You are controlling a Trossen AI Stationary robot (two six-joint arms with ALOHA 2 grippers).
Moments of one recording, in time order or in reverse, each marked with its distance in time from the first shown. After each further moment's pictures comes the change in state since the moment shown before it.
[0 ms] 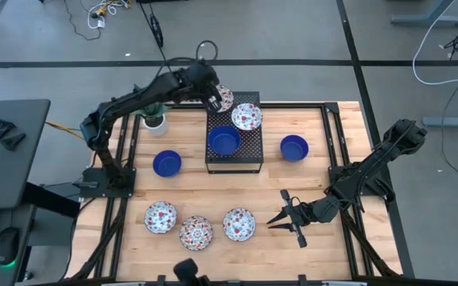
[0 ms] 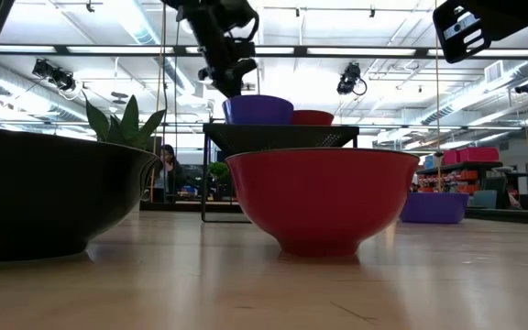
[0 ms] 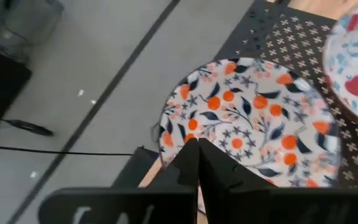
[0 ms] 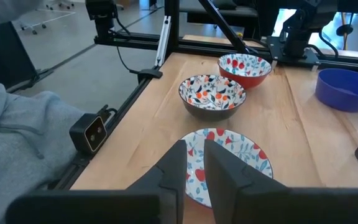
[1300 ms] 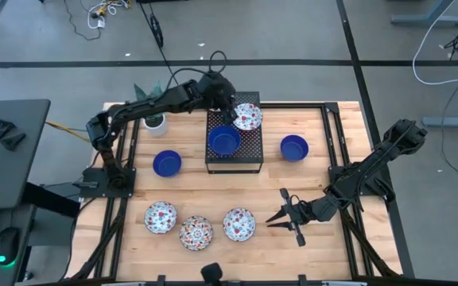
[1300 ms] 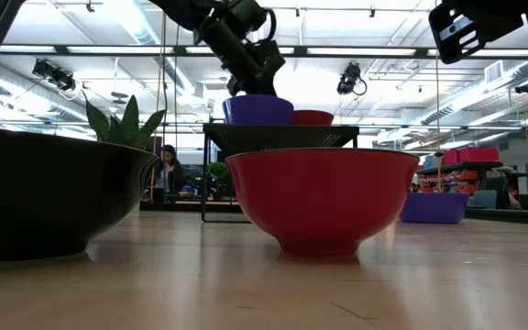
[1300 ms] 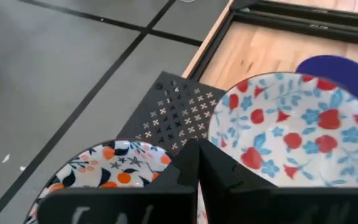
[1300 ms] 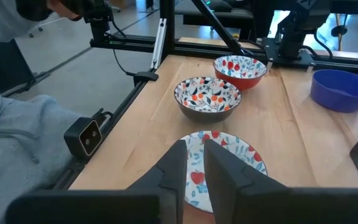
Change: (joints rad) left arm -0.054 0.048 -0.128 0.391 0.202 -0.012; right arm -0.015 0.000 0.000 0.009 0.000 0.000
